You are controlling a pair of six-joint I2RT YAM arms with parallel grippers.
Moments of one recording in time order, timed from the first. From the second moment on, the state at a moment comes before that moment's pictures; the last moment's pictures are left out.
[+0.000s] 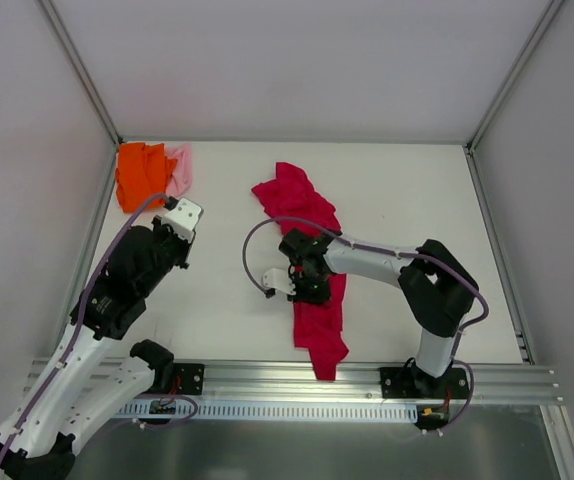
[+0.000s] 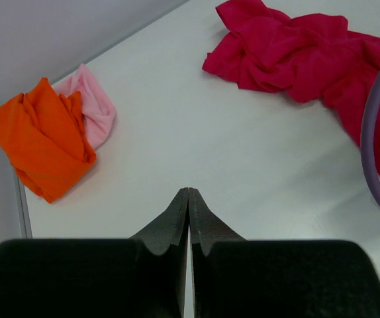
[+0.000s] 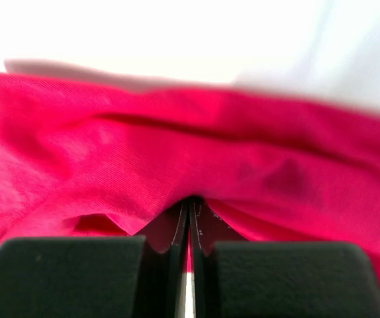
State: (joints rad) left arm -0.47 0.64 0.84 -0.49 -0.12 0.25; right arm 0.90 1.81 1.18 -0.87 -0.21 -0.79
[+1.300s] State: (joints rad) left arm -0.47 0.68 0.76 -0.35 -0.12 0.21; right arm 0.61 1.12 1.00 -0.01 0.50 -0.62
